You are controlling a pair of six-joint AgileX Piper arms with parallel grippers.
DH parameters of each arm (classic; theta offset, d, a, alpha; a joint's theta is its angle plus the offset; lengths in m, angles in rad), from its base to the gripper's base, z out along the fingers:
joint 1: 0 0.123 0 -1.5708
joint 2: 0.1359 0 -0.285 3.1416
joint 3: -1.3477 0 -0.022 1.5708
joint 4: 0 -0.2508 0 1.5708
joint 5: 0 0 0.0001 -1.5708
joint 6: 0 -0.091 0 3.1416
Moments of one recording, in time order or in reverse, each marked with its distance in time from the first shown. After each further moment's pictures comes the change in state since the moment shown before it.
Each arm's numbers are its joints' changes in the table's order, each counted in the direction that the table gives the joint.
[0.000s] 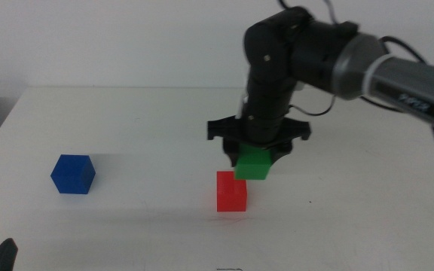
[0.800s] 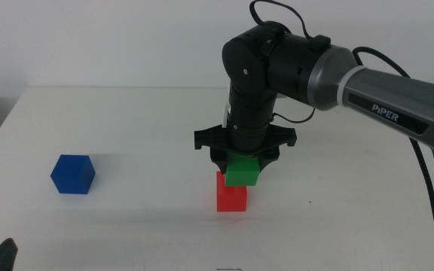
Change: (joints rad) left arm 0.000 0.000 0.000 0.000 0.000 0.000; right arm 0.043 0.059 0.046 0.016 0.004 -0.021
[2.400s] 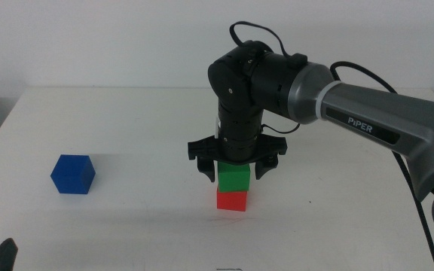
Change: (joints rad) left arm 0.000 0.000 0.000 0.000 0.000 0.000; right arm 0.027 0.054 0.006 0.046 -0.034 -0.045
